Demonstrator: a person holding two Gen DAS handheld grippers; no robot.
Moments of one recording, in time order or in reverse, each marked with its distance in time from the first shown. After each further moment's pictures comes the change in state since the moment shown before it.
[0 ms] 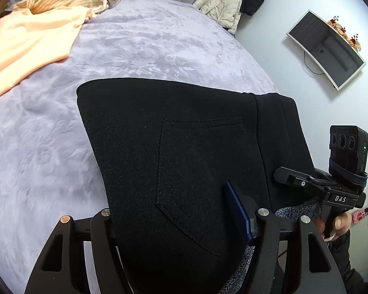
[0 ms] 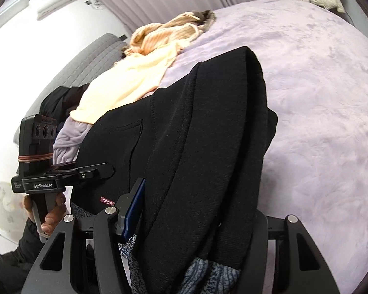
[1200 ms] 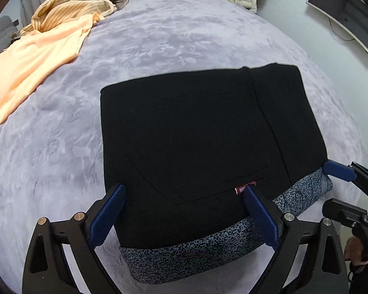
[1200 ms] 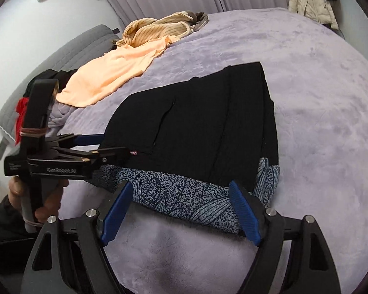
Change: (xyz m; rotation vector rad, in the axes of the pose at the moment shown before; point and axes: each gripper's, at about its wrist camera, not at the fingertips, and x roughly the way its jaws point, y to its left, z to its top) left arm 0.032 -0.044 -0.044 0.106 0.028 0.306; right arm -0.016 -0.013 -0.062 -0.087 -0.022 -0.125
